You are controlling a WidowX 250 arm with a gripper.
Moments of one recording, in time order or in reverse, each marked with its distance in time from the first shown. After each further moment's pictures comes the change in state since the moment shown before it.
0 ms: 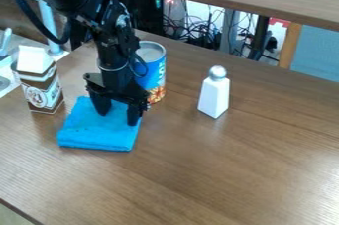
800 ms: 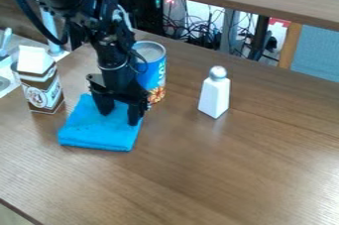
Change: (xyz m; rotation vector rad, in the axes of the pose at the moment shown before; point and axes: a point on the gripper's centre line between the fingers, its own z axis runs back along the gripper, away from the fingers) arm -0.001 -0.090 0.008 -0.178 -0.010 -0.252
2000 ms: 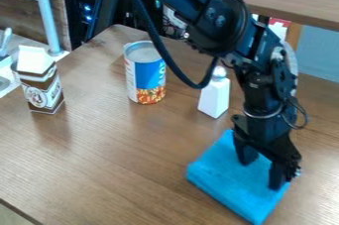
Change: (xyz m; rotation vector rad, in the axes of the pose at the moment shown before) arm -0.017 -0.210 0.004 -0.229 0.020 -0.507
